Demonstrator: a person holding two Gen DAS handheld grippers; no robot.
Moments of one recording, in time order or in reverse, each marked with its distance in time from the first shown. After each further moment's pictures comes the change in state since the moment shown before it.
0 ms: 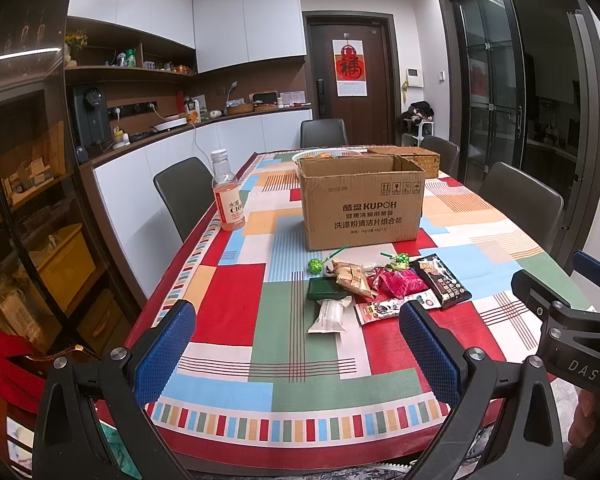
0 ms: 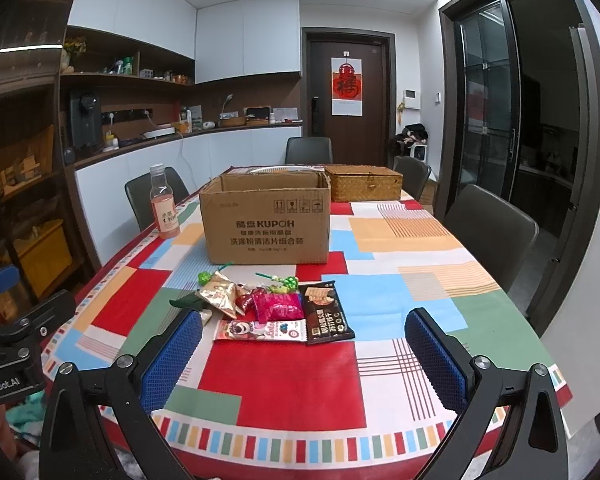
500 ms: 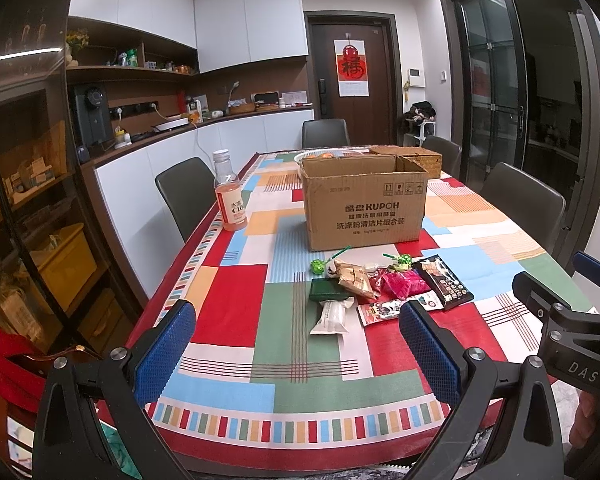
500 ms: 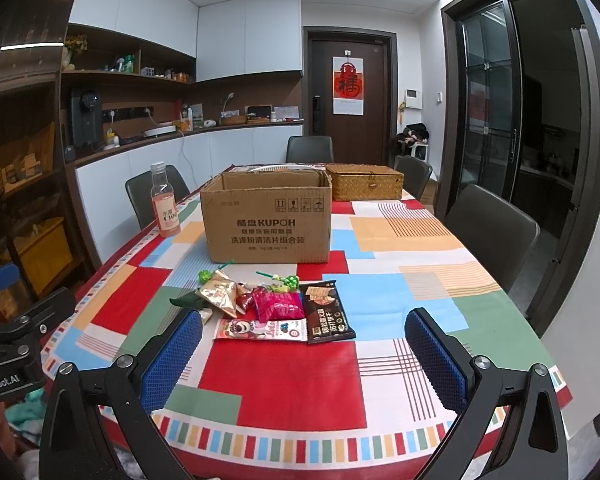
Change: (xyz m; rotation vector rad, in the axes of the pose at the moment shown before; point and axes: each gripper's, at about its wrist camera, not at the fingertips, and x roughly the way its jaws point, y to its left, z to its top) left arm 0.001 0.003 -0.001 -0.004 -0.001 0.006; right arm -0.001 0.002 -0.002 -0.006 0.003 0.000
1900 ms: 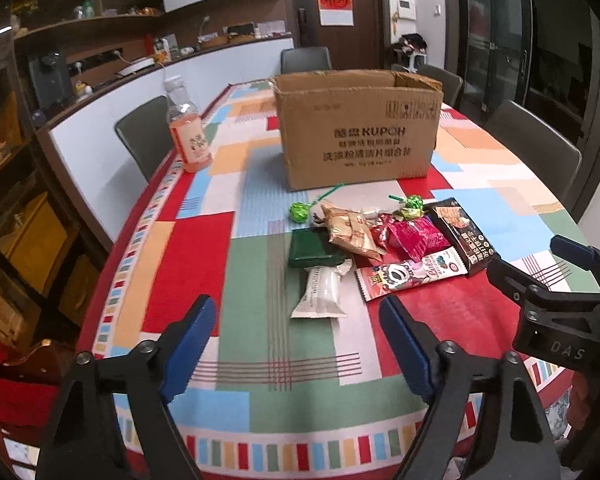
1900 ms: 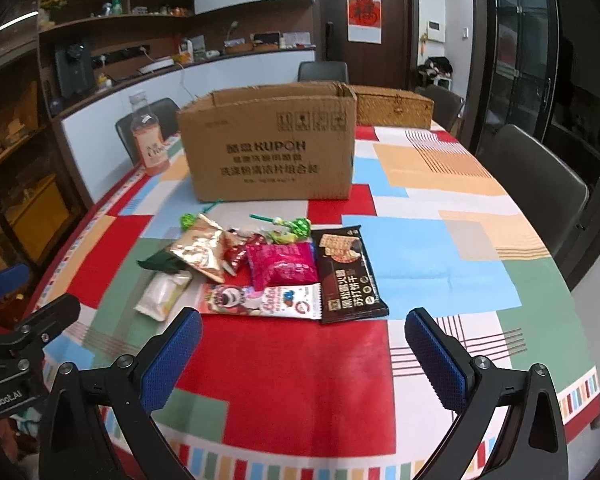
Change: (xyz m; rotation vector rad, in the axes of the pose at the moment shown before) left arm 0.119 -0.016 0.001 0.045 0.284 -0.071; right arm 0.117 -0.002 -0.001 -0.011 0.304 0.047
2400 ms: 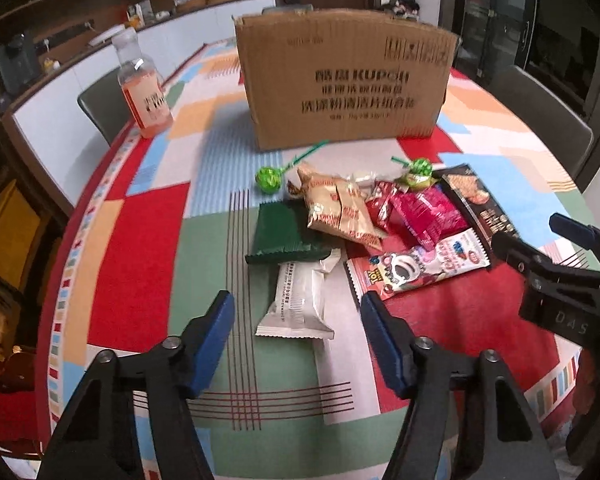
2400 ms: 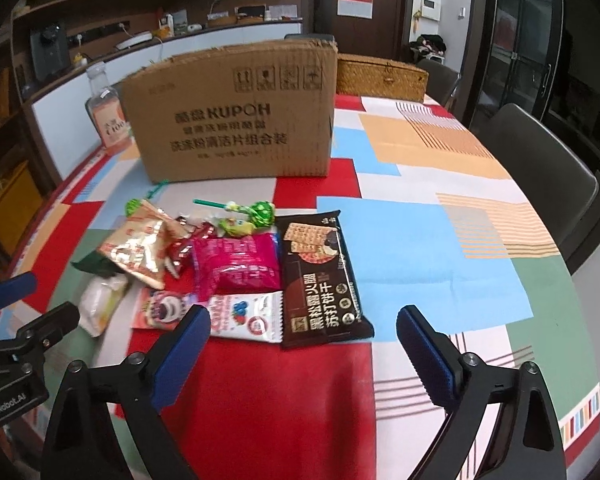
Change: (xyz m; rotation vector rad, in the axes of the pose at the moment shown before) left arm 0.078 -0.016 0.012 0.018 0.163 -0.050; right arm 0.065 -0.019 0.013 -0.003 0.099 -0.056
